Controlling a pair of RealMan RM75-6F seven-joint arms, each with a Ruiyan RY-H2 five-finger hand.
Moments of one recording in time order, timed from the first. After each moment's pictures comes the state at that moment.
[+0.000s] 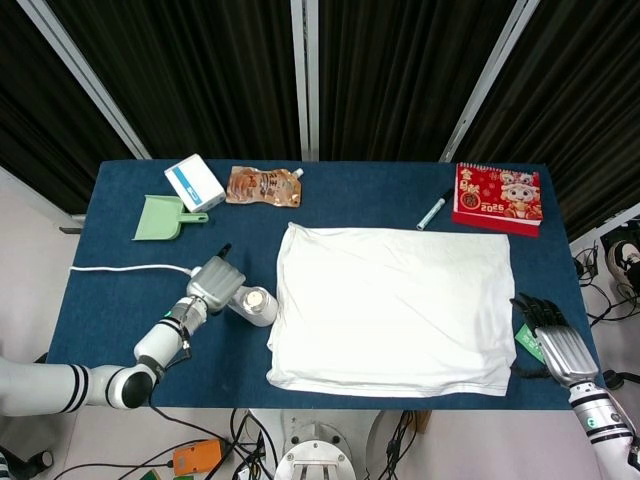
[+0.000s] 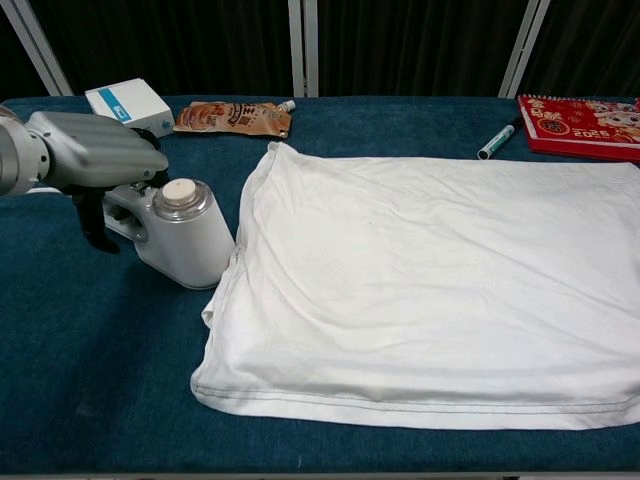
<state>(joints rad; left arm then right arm) -0.98 -1.34 0.04 -1.72 0.69 0.85 0.91 0.19 -1.19 -0.06 -1.41 -1.54 1.23 0.20</state>
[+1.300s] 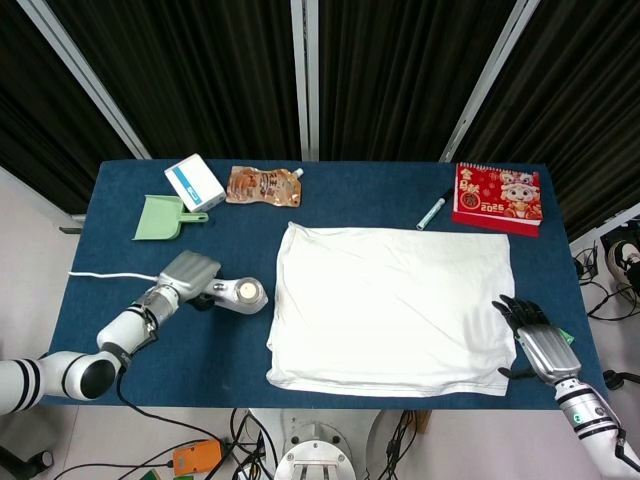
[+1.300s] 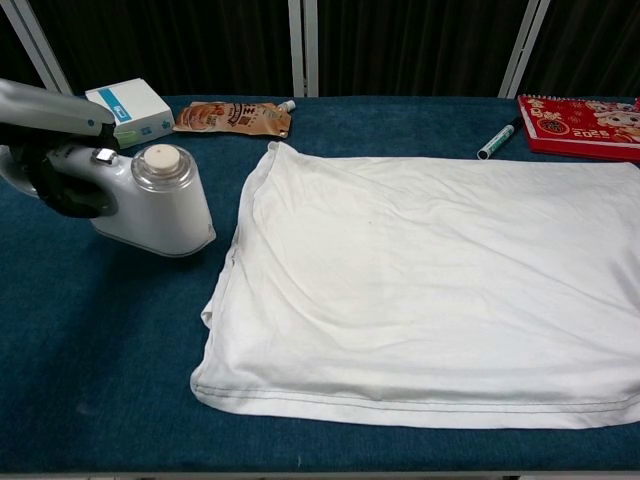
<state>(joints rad) -0.97 -1.11 0.00 -1.78 0.76 0.65 0.40 0.23 -1.19 -0.07 -1.45 -1.57 1.17 0.15</state>
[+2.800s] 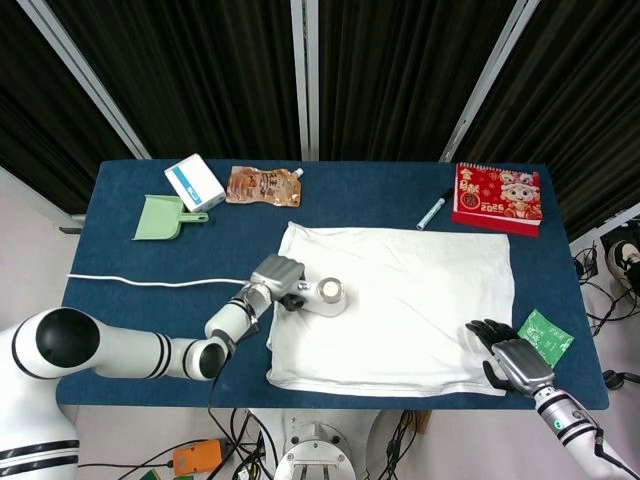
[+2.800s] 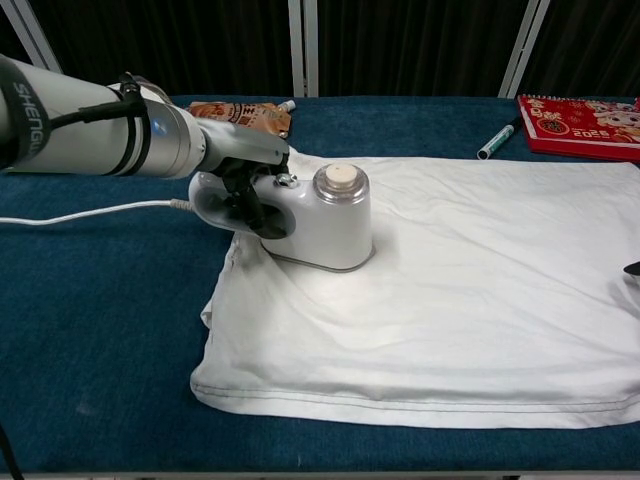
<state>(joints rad) -1.35 -1.53 0.03 -1.56 0.30 0.76 0.46 0.28 -1.23 -0.15 -1.43 -1.61 1.09 0.18</state>
